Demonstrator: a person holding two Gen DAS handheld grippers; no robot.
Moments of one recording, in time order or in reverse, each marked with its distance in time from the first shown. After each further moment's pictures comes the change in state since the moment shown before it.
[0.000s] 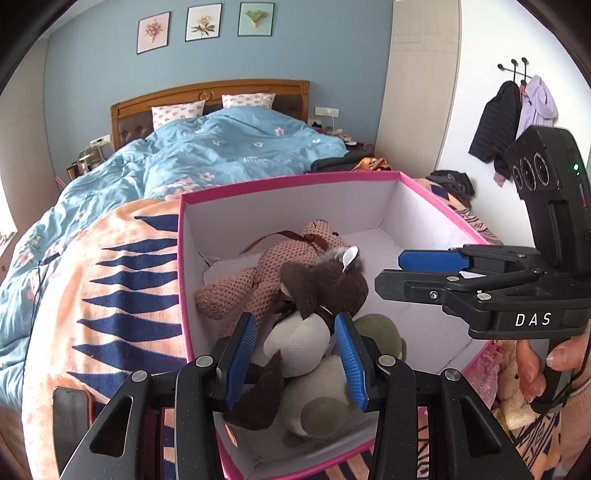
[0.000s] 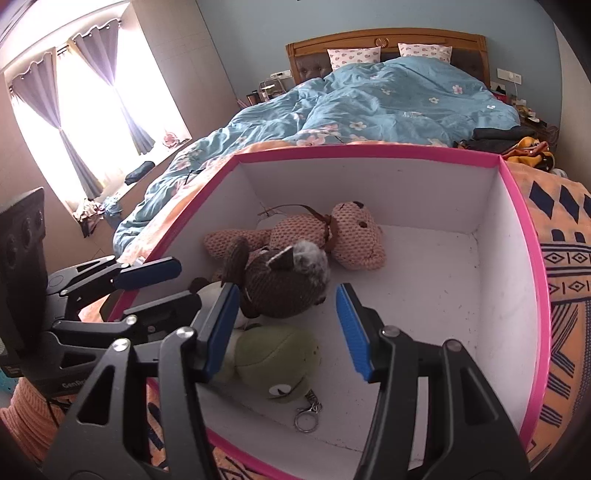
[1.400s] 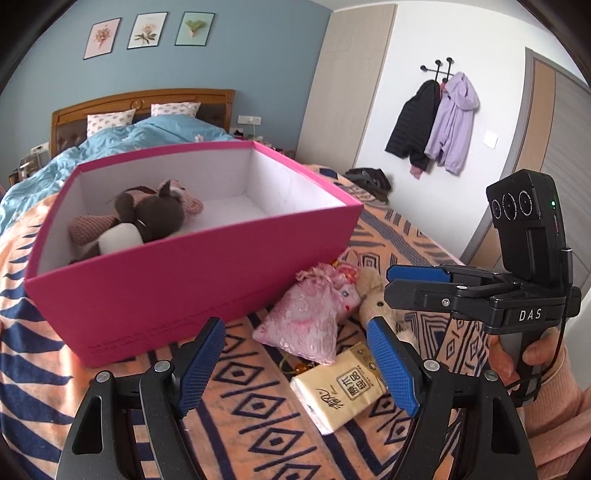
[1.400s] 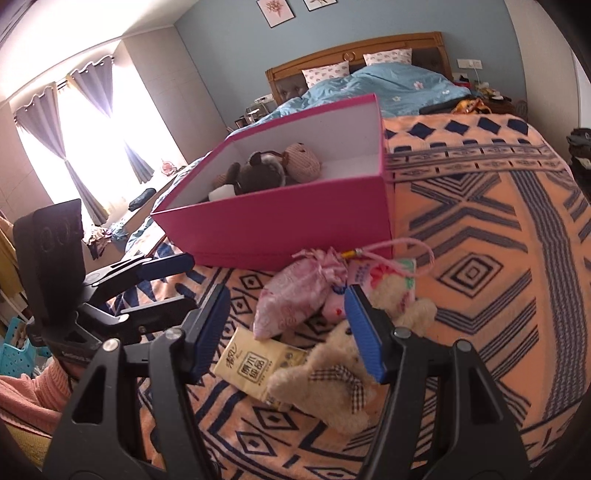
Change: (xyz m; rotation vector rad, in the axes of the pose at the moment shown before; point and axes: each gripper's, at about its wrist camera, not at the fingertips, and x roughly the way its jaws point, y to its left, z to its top) left arm -0.042 -0.099 -0.088 0.076 -0.042 -0.302; right arm -0.130 -0.030 -0.148 0.115 -0.107 0.003
